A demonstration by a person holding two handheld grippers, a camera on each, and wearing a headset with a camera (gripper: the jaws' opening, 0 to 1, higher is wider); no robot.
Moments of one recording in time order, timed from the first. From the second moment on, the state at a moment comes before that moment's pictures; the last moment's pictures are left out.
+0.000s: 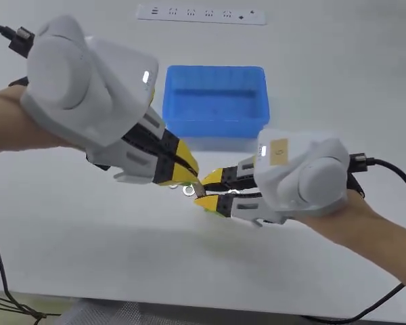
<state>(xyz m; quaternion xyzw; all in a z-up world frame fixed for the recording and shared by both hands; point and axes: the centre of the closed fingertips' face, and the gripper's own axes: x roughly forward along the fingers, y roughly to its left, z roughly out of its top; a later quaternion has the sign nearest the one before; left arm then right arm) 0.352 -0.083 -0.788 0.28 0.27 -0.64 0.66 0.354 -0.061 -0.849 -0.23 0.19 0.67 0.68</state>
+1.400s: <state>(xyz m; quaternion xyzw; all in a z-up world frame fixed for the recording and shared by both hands) 0.362 -0.087 -0.753 0.28 0.25 -0.65 0.66 0.368 -0.062 -0.813 -0.22 0.14 0.68 0.69</state>
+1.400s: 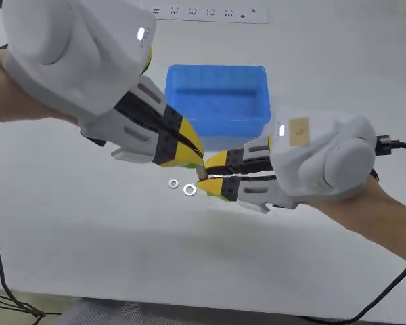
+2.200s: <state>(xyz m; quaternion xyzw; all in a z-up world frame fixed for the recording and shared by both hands) 0.419 -0.085 -0.690 0.32 0.22 -0.64 0.67 0.434 -0.058 -0.746 -0.24 0.08 0.66 0.70</state>
